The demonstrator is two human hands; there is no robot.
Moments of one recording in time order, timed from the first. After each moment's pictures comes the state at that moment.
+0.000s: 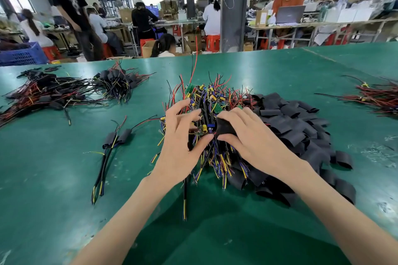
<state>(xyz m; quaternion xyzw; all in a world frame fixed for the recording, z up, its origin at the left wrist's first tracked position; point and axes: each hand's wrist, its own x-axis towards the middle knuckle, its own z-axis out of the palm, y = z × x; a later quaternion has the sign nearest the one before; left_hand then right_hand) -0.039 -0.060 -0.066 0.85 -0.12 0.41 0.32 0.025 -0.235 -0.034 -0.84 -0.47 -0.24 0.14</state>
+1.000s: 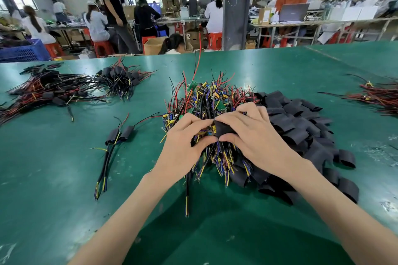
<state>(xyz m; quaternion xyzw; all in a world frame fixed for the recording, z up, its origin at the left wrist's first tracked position) -0.040 -0.061 -0.064 0.87 -0.11 0.39 0.29 0.021 -0.235 -0.037 -0.81 -0.49 -0.29 0.15</state>
